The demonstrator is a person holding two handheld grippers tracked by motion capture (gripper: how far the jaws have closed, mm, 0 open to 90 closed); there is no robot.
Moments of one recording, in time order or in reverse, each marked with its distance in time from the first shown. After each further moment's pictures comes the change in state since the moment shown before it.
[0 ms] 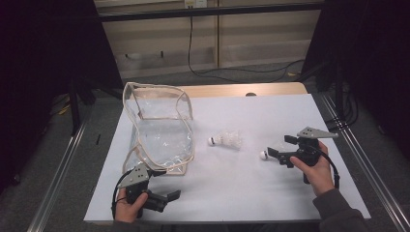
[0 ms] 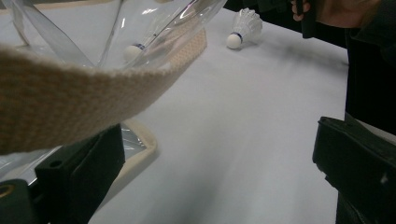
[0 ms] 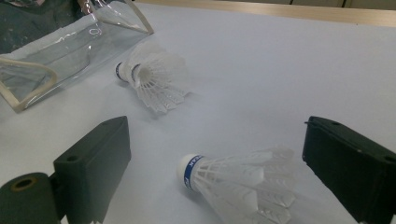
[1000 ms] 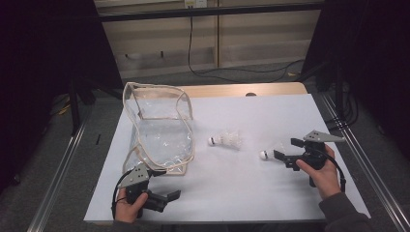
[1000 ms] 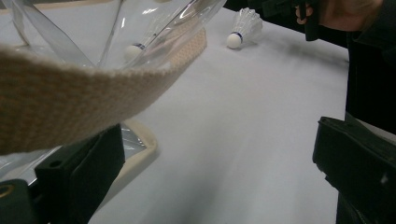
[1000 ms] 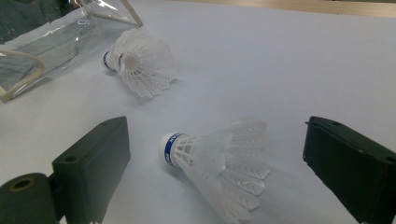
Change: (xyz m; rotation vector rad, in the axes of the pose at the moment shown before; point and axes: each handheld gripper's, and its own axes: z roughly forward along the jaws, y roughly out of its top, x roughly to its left) left arm 0.000 0.000 0.000 0.001 0.000 0.001; right arm -0.010 -0.012 -0.011 0.005 -0.021 0.003
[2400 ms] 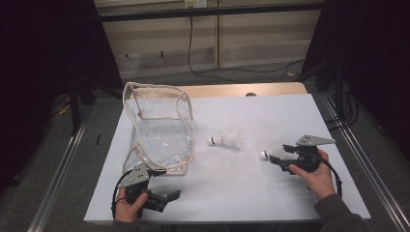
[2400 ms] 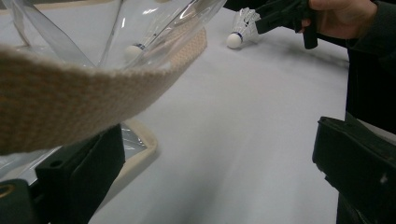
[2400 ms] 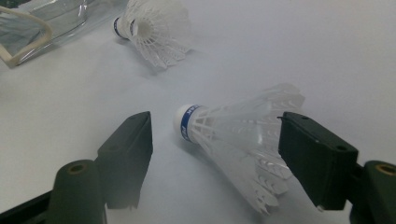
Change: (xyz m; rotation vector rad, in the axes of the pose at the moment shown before) left arm 0.000 0.000 0.000 0.000 0.000 0.000; right arm 0.006 -0.011 0.012 0.082 0.050 -0.038
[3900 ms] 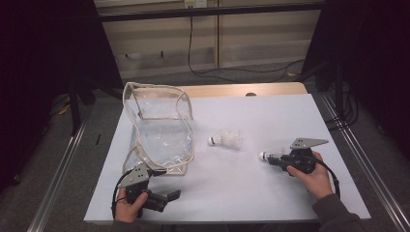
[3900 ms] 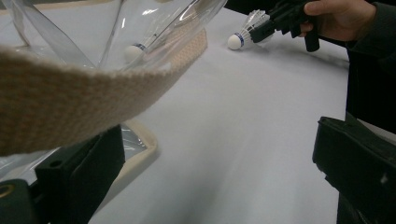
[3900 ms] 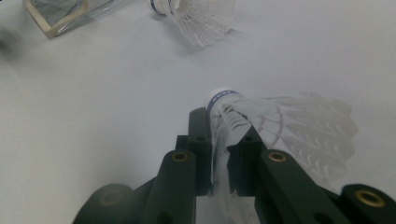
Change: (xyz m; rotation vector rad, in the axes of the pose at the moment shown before) left arm 0.000 0.000 0.000 -0.001 0.000 -0.002; right arm 0.007 -0.002 0.007 0.072 0.119 -0.060
